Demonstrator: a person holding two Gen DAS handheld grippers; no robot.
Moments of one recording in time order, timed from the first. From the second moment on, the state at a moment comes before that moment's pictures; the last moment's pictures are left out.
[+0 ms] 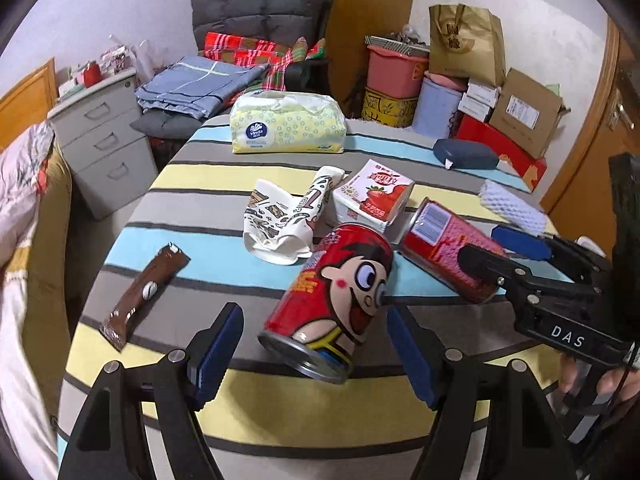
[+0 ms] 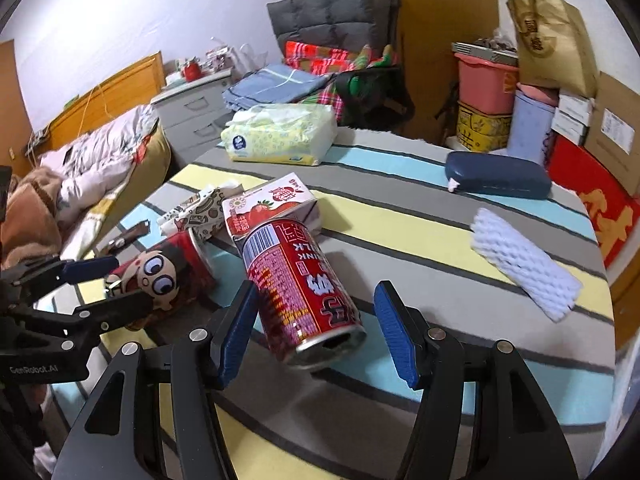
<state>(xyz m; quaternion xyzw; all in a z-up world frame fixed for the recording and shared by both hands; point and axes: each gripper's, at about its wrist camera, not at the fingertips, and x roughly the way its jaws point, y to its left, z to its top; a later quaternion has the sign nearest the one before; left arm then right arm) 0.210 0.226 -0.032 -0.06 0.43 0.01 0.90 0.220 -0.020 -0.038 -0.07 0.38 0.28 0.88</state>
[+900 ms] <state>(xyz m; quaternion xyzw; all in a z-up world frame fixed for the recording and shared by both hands) 0.224 0.216 -0.047 -0.09 0.44 -0.01 0.89 0.226 -0.017 -0.049 -0.09 0.40 0.25 0.88</state>
